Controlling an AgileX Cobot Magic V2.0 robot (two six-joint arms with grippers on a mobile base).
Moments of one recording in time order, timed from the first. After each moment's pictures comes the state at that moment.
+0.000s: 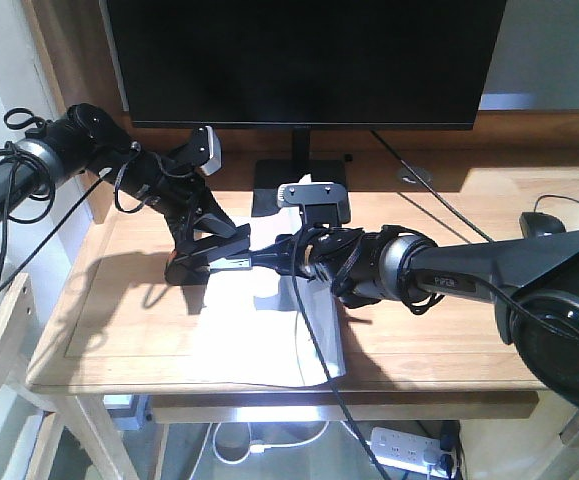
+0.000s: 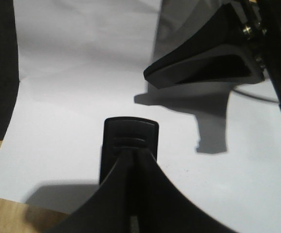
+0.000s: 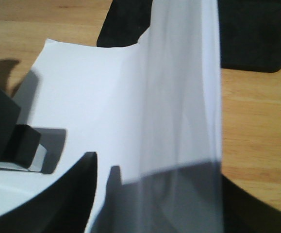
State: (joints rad) left arm -0.13 2.48 -2.17 -0.81 1.22 1.52; right arm 0.54 2.23 -1.41 -1.73 0.21 2.03
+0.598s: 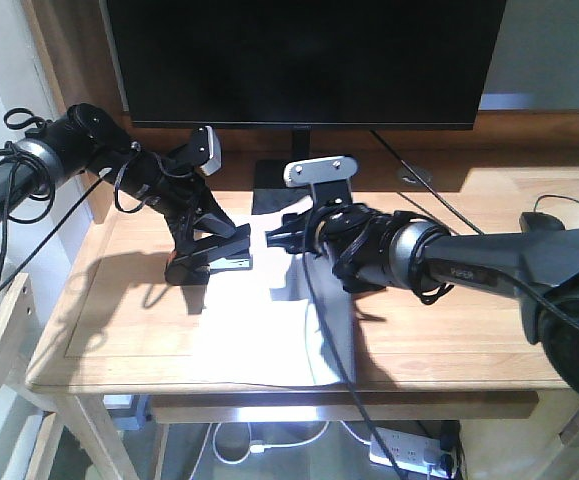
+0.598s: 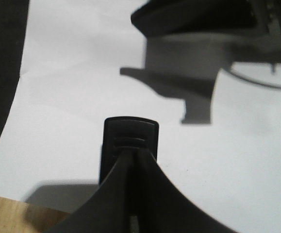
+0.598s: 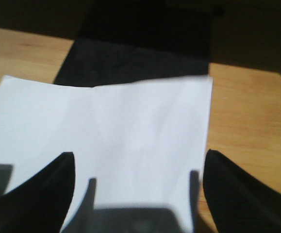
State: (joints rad) left arm -0.13 2.48 -2.17 -0.81 1.22 1.52; right arm 0.54 2.16 -1.41 -1.58 0.40 1.77
